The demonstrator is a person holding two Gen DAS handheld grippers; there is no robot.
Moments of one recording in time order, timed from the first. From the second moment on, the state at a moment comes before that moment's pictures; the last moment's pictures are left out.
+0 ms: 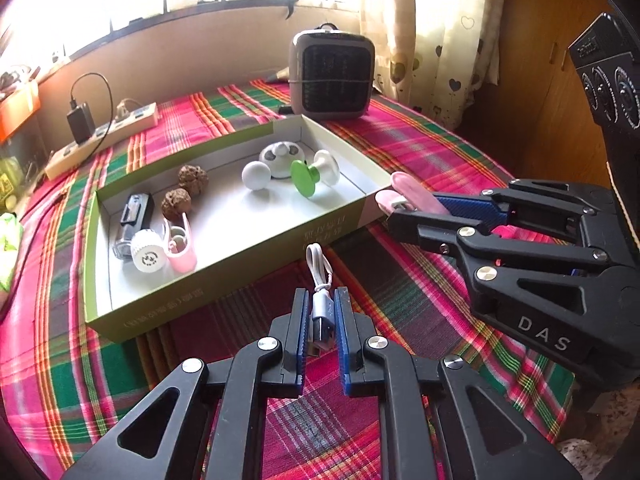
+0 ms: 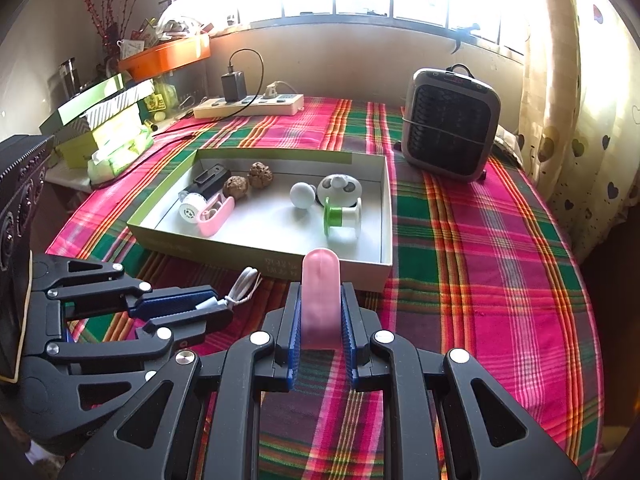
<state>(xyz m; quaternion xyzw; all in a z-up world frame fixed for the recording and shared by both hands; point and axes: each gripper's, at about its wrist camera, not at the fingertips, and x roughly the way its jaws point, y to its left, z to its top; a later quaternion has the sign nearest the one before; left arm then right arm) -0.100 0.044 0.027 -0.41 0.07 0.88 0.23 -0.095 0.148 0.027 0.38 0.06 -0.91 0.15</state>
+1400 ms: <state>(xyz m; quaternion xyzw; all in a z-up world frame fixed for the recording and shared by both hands) -0.183 -0.005 0.023 -0.42 0.02 0.90 0.15 -0.186 0.107 0.007 0.43 0.07 -0.88 0.19</state>
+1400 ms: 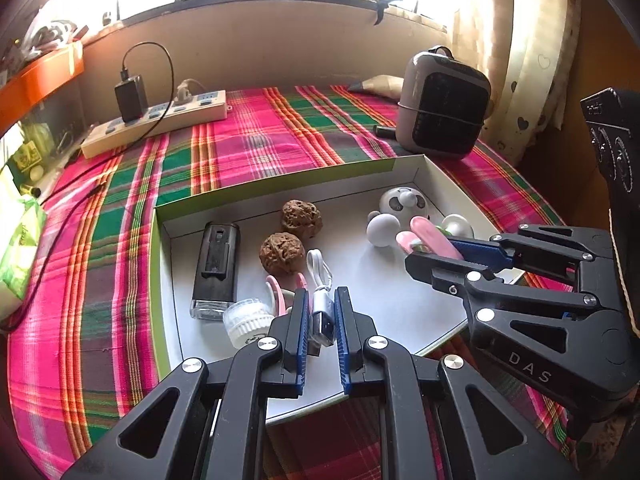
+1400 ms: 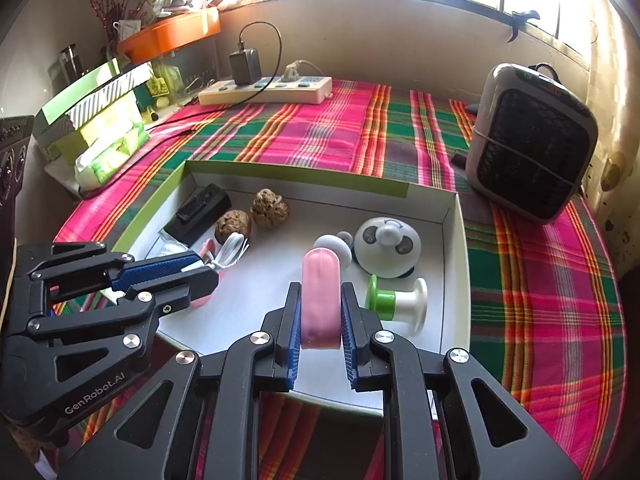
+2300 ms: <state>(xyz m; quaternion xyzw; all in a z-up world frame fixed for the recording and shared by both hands) -0.192 0.001 0.021 -0.42 0.02 0.89 0.15 -0.195 0.105 -0.010 0.45 0.07 -0.87 0.19</state>
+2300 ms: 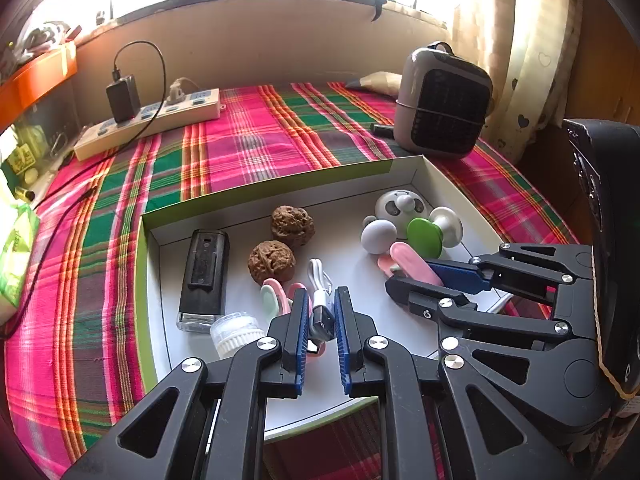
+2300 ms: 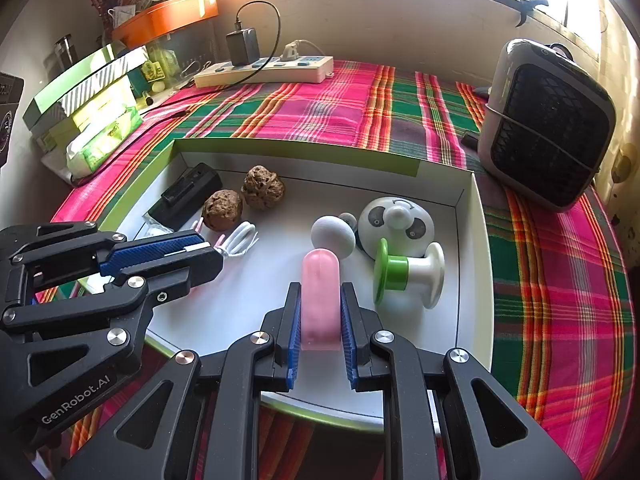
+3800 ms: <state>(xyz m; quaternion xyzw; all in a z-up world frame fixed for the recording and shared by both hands) -0.111 -0.002 0.033 -0.40 -0.01 0.91 0.08 -0.114 0.130 0.017 0.40 0.03 -0.90 0.18</state>
